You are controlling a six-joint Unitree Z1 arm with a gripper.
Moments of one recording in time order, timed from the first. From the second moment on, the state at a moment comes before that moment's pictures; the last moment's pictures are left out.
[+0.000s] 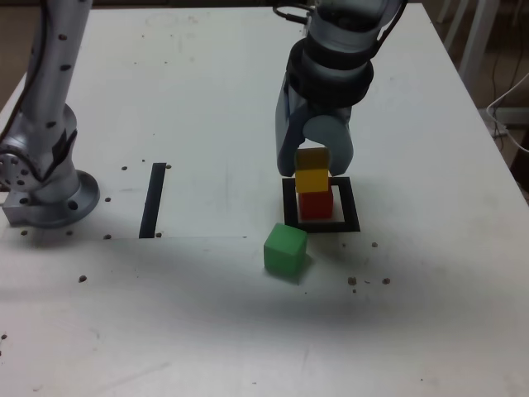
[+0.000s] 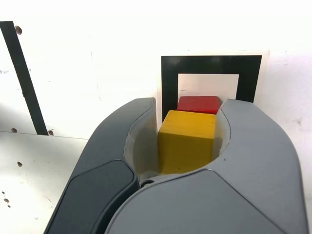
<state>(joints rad) -0.14 2.06 -1.69 1.40 0.15 -0.19</state>
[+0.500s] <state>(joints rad) -0.14 2.07 -1.68 1.38 0.15 -0.19</state>
